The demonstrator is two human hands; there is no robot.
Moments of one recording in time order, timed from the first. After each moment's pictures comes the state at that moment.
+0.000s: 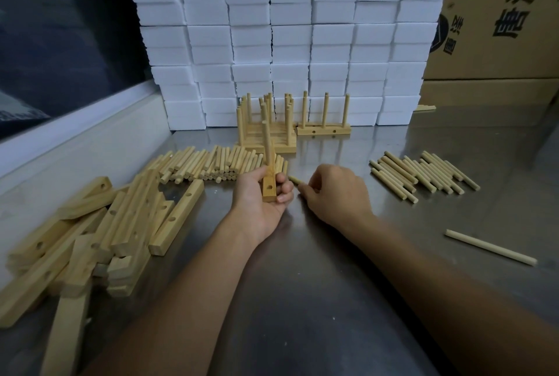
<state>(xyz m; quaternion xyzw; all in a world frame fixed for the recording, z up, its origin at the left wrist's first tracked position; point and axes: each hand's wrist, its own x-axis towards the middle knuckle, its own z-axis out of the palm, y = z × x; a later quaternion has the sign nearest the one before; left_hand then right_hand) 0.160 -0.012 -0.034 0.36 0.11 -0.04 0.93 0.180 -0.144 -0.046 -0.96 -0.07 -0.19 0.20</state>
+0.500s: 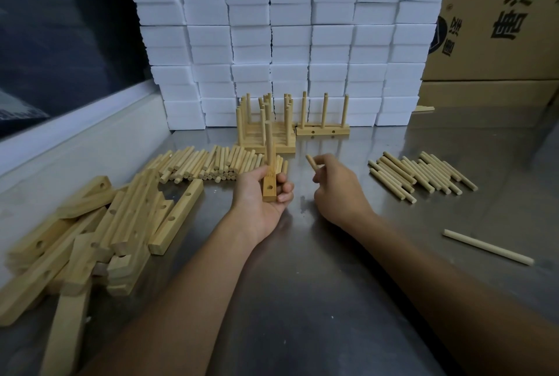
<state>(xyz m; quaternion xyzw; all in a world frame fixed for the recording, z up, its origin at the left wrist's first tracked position) 0.159 -0.012 -0.033 0.37 0.10 -0.04 0.92 0.178 -0.150 -0.043 -0.91 -0.10 -0.15 0.36</state>
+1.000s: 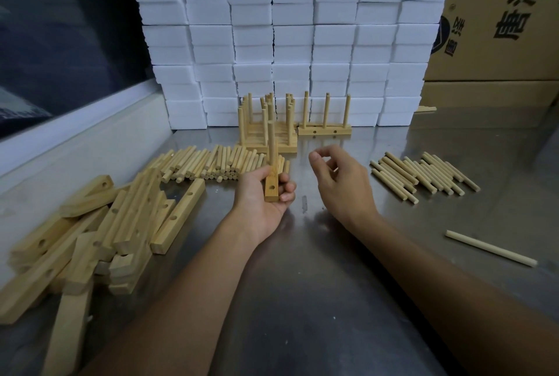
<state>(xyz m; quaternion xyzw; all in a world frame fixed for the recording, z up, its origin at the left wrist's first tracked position) 0.159 -0.012 -0.033 0.38 0.10 -0.04 0.92 0.179 -0.149 -0.047 -0.85 -0.12 -0.27 0.44</state>
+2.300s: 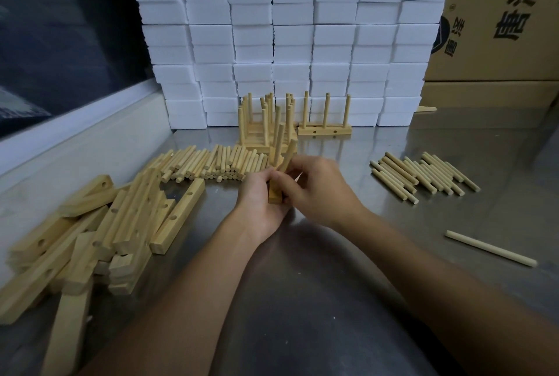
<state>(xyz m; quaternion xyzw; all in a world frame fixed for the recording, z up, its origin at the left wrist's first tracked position) 0.164 -0.012 -0.039 0.40 0.11 -0.04 0.91 0.158 -0.127 -0.024 -0.85 -0.28 -0.17 0.40</state>
